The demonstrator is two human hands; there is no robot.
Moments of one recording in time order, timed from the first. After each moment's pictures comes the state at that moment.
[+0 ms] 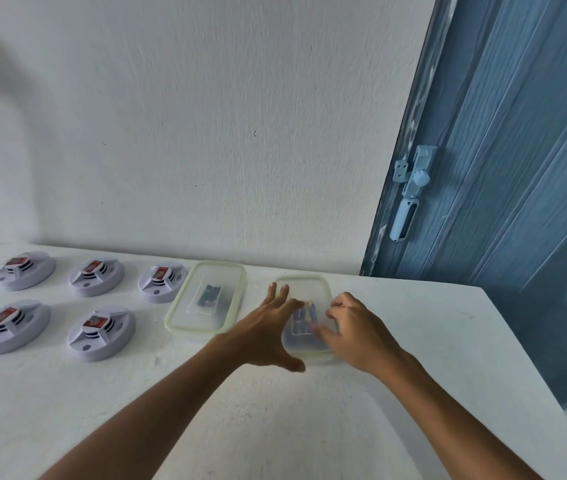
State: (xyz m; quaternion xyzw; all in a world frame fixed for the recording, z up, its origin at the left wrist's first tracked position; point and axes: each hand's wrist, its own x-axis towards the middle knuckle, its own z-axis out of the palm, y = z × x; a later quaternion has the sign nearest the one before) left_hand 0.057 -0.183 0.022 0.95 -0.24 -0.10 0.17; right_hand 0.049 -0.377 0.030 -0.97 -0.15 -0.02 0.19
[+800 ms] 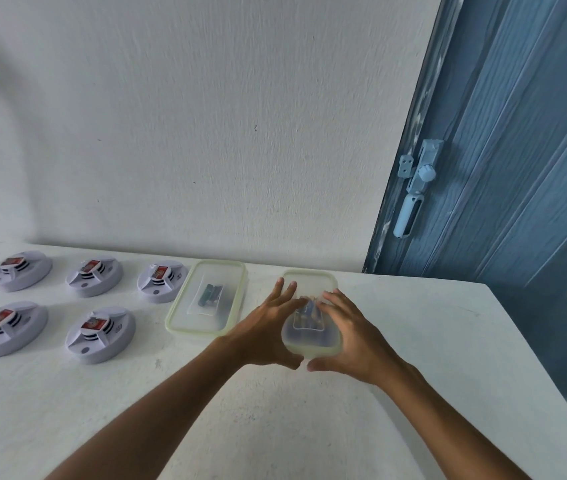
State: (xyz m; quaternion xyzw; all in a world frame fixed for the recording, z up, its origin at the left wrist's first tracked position) left_hand 0.065 -0.175 0.012 0.92 -0.31 -0.02 0.24; right_hand 0.053 -0.380 -0.005 -0.95 -0.20 0.01 0.25
